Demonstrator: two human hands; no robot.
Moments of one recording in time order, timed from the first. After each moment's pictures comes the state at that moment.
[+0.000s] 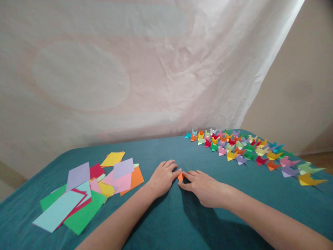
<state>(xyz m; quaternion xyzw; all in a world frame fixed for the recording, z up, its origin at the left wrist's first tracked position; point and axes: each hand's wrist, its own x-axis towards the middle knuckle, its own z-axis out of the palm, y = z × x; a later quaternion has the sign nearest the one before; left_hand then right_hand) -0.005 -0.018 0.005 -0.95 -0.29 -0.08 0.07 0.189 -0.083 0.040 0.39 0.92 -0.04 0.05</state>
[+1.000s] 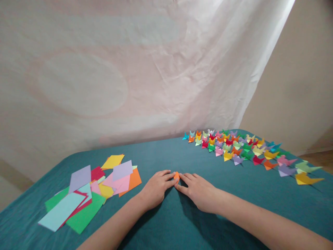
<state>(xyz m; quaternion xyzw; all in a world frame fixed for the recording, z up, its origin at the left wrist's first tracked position) -0.017 -0.045 0.009 -0.96 -0.27 -0.08 -0.02 0.195 -0.095 0.026 0.39 0.92 0.03 -0.01</state>
